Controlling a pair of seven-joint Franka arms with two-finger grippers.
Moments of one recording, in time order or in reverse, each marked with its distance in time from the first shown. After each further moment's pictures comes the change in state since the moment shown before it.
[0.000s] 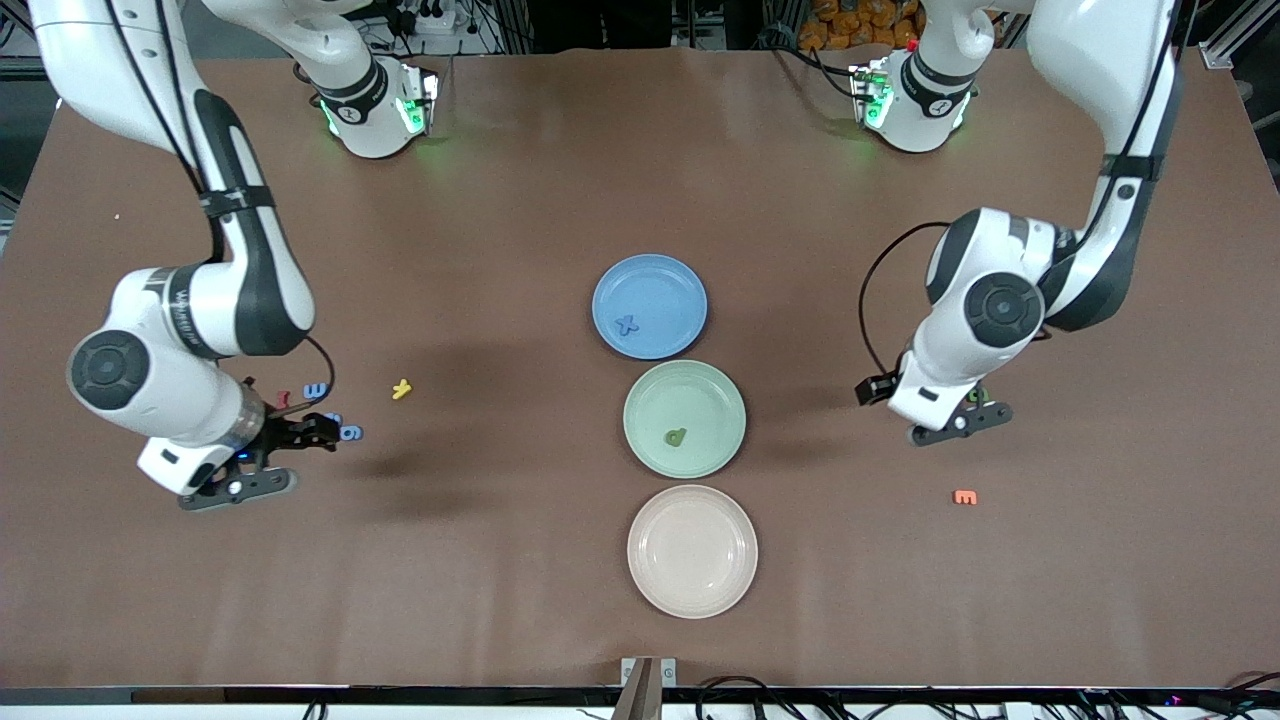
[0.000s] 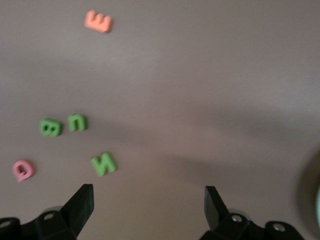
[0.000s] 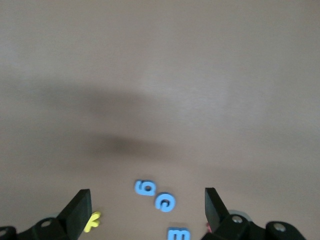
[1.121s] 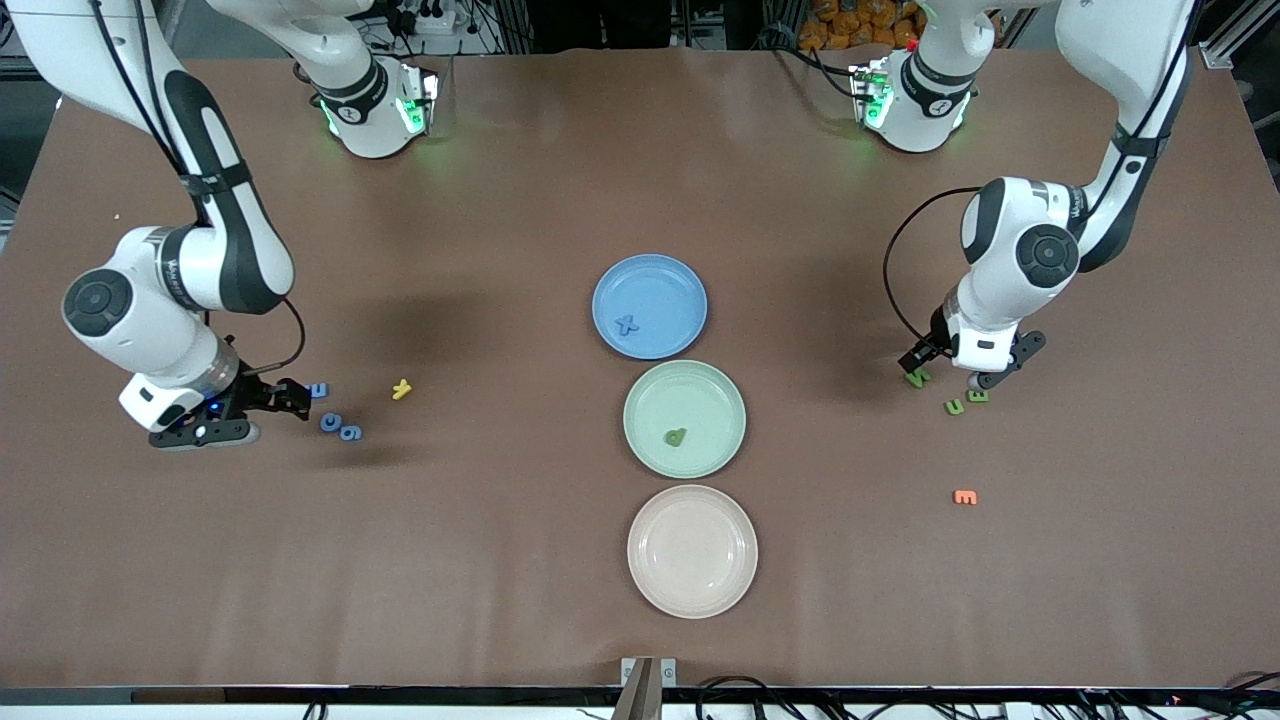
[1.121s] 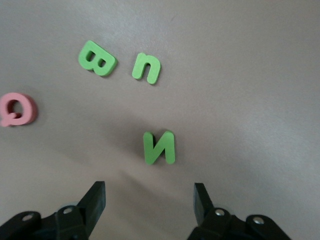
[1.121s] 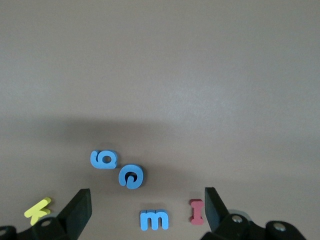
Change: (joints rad) left arm 0.187 -0.100 -0.038 -0.479 -0.064 0.454 -0.217; right arm -0.108 -0.154 0.009 -0.443 0.005 0.376 -0.001
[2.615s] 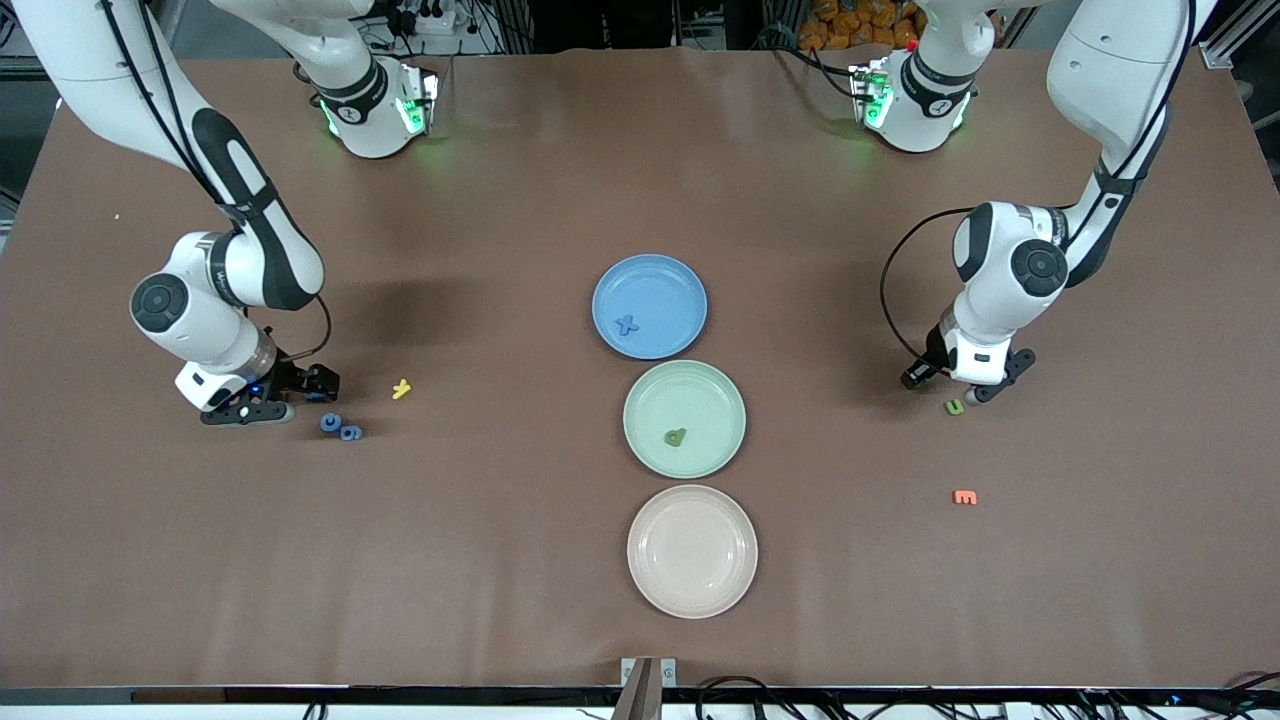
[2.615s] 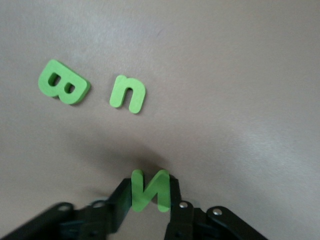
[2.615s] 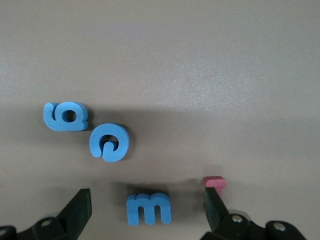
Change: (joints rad) left arm 0.034 0.127 0.002 -0.001 -0.002 0.222 0.059; right arm -0.087 0.090 0.059 -0.147 0.000 0.181 0.000
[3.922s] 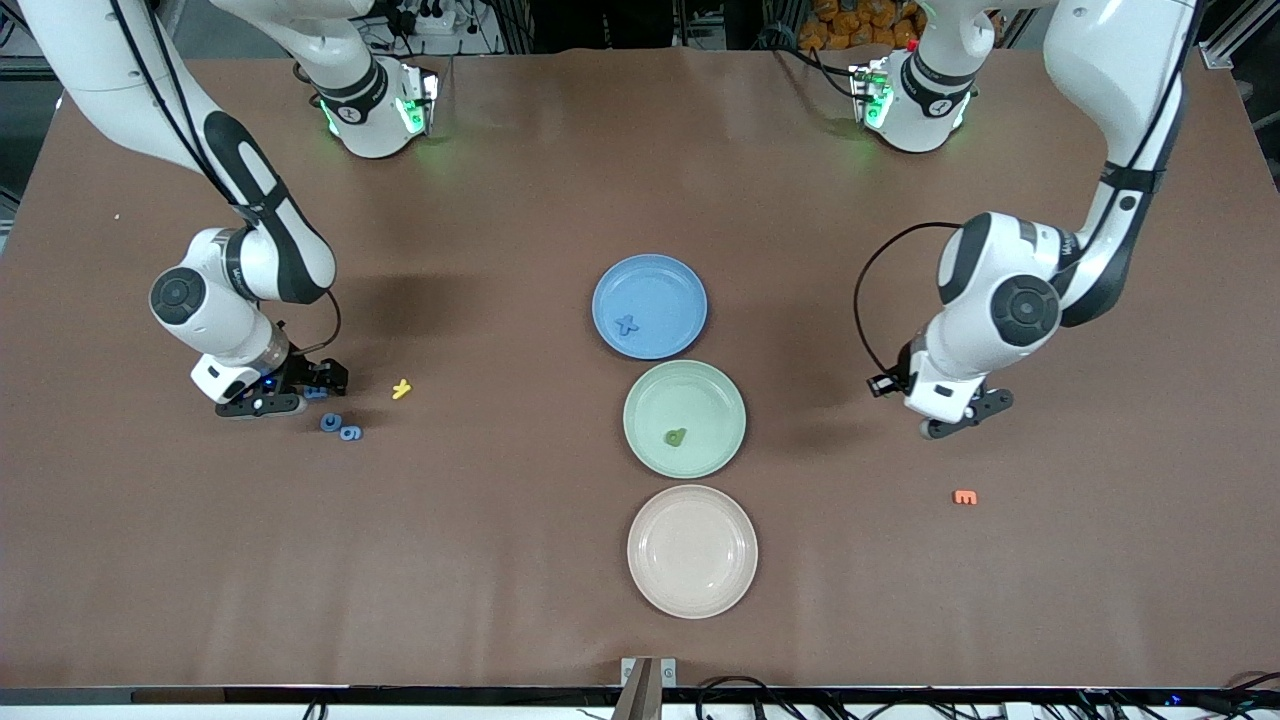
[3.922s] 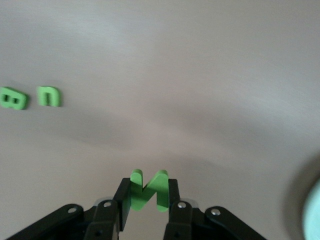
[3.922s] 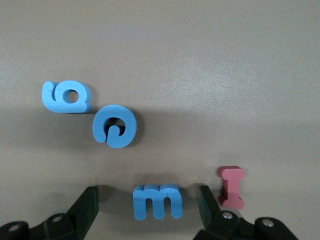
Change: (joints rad) left arm -0.062 -0.010 -0.113 0.383 0.000 -0.550 0.083; right arm 0.000 0.008 0.009 -0.054 0.000 0.068 -0.002
